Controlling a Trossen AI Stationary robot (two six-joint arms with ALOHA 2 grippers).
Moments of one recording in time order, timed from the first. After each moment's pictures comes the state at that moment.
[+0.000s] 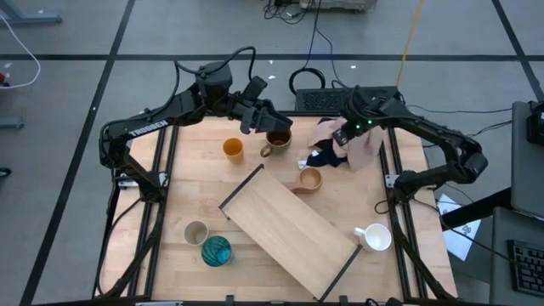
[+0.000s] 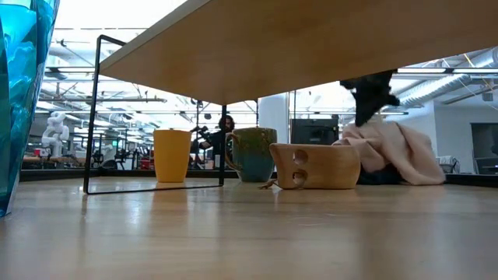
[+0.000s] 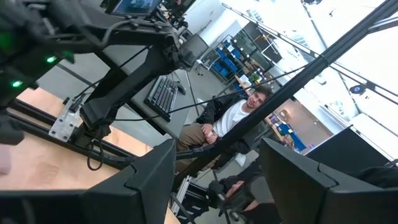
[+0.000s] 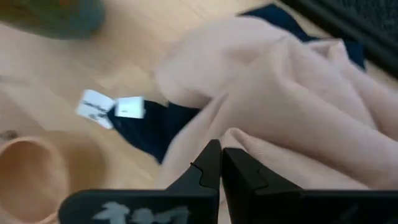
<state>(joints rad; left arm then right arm) 0.32 1.58 1.75 -0.19 0.66 -0.75 -0.82 1.32 0.99 -0.84 -0.11 0.14</state>
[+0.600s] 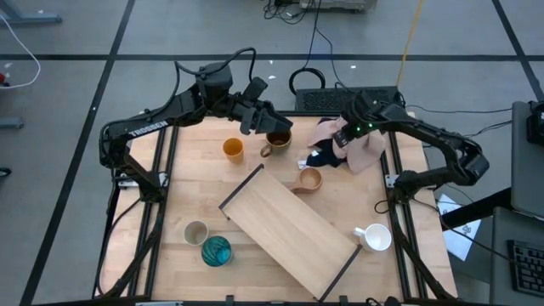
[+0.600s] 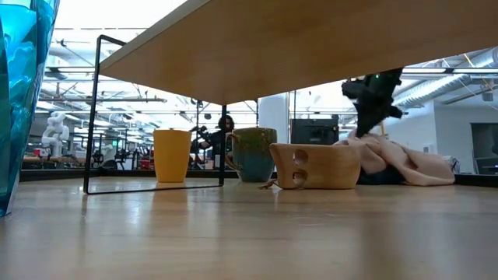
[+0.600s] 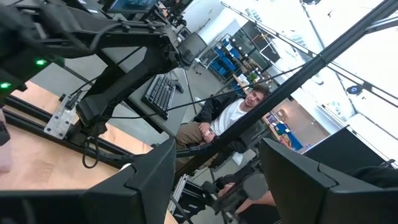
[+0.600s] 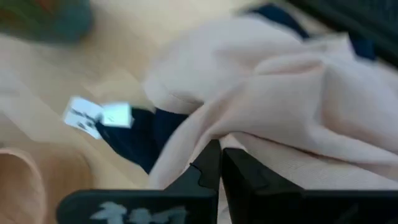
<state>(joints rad) 0.31 1.58 1.75 -0.19 0.66 -0.76 -0.84 1.28 0.89 -0.70 -0.14 0.14</state>
